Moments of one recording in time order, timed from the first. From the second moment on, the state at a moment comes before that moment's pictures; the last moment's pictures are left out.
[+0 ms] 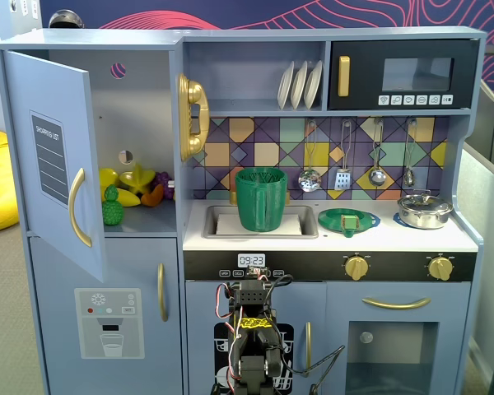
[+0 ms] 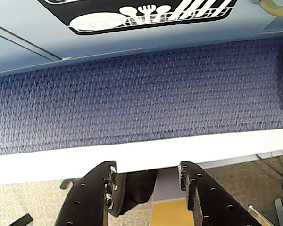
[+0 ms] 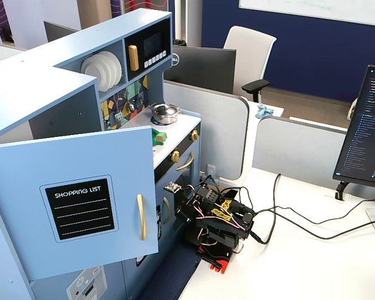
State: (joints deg) arm -1.2 182.9 171.3 77.3 -86.5
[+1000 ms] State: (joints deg) arm -40.3 153.8 143.3 19.8 -94.1
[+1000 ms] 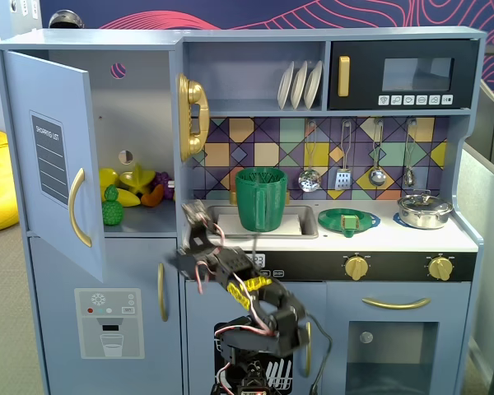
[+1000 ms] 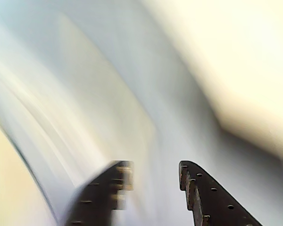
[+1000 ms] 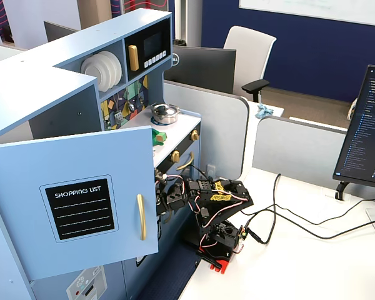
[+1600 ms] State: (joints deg) arm -45.9 134.5 130.1 1.1 -98.3
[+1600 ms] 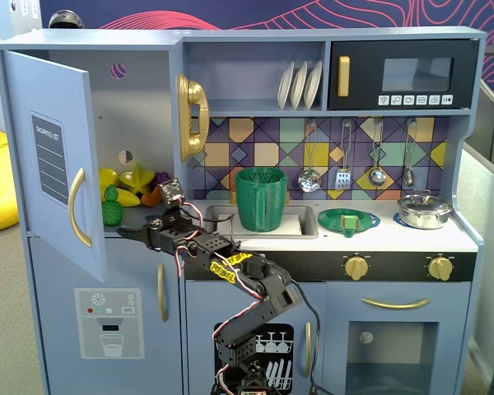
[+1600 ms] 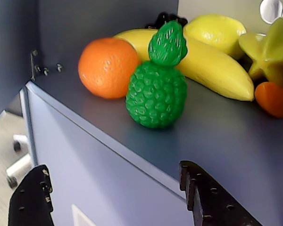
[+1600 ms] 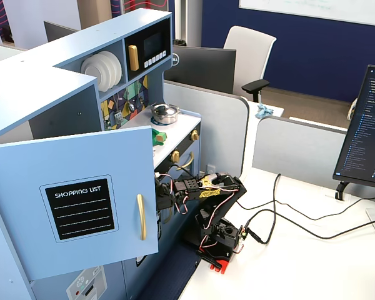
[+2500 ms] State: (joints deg) arm -39.7 101.2 110.0 -14.6 -99.1
